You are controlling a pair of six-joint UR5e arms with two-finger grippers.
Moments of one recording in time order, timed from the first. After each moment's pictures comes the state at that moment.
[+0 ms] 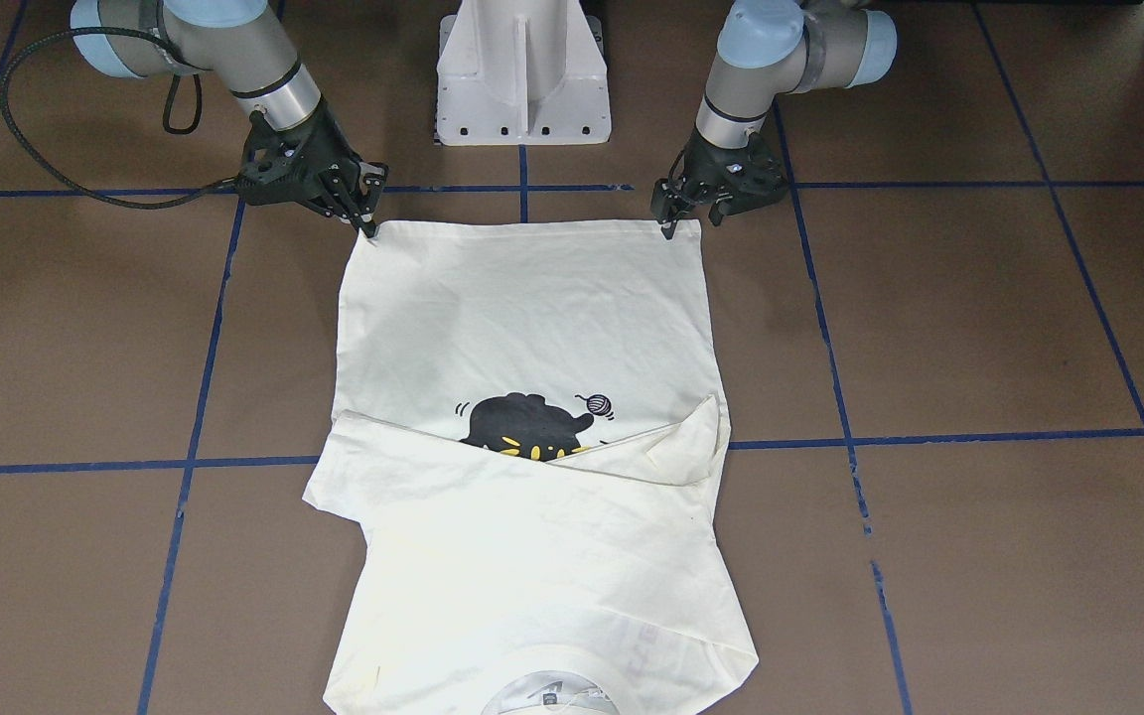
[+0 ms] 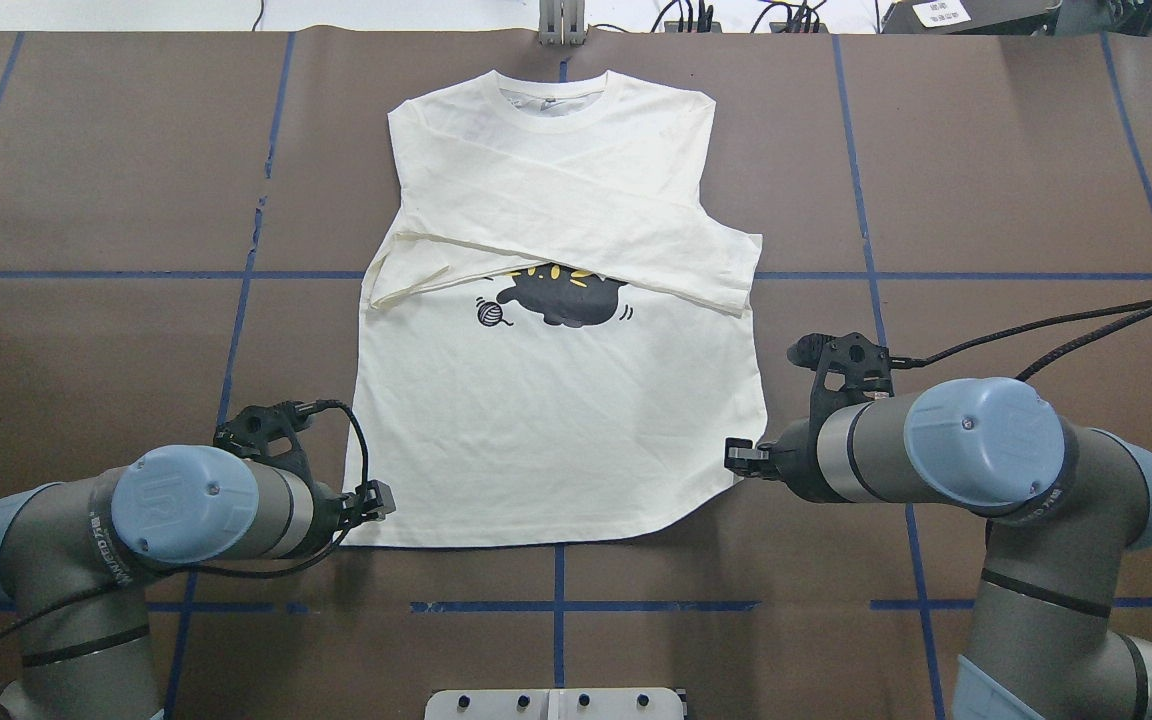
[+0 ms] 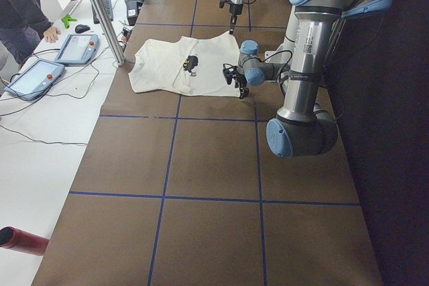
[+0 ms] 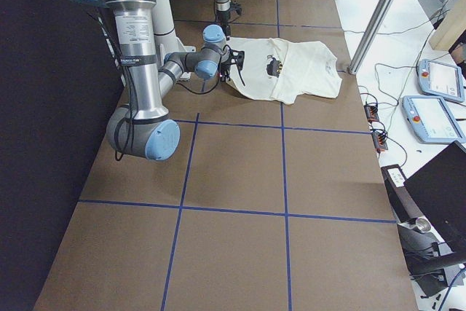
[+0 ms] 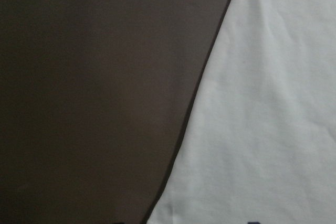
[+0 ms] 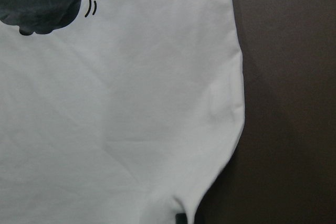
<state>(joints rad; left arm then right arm) -0.32 -1.79 -1.94 -1.83 -1.71 -1.70 0.41 -1.40 2.03 -1.19 1.76 1.45</state>
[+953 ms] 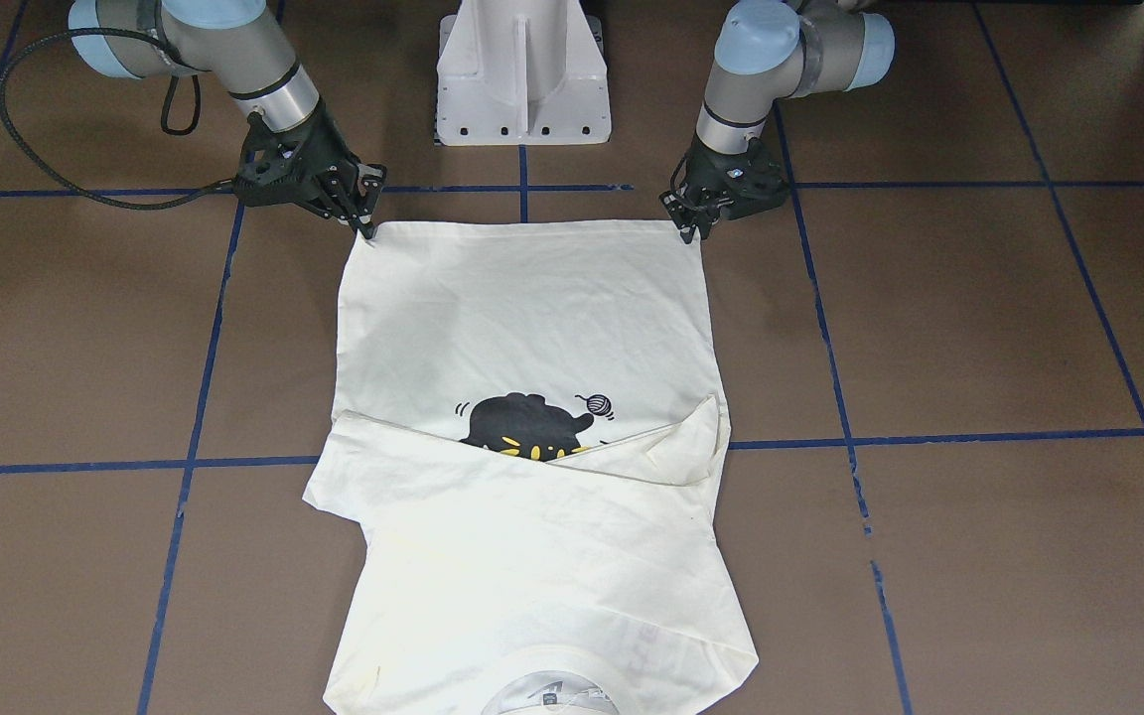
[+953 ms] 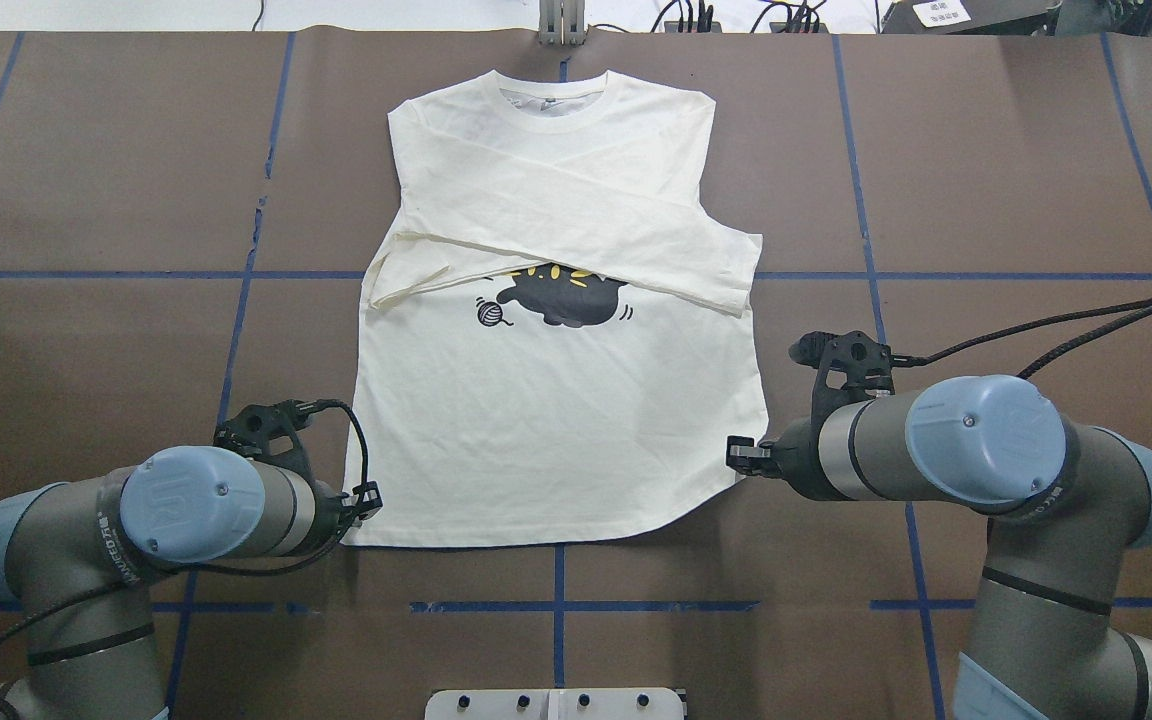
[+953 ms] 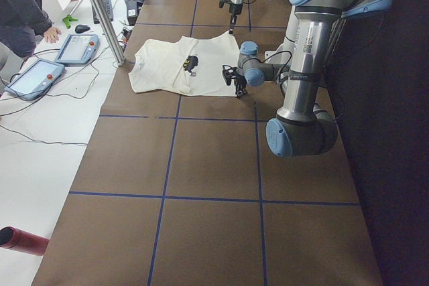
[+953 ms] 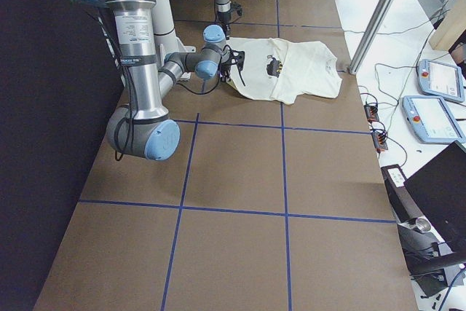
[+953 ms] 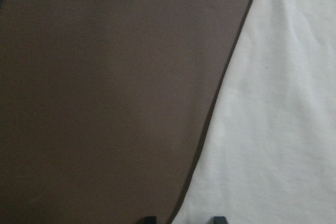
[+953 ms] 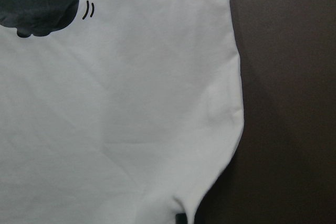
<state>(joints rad) -0.32 -1.79 -1.93 -1.82 -1.69 -1.70 0.42 -1.40 2.03 -1.19 1.76 1.45</state>
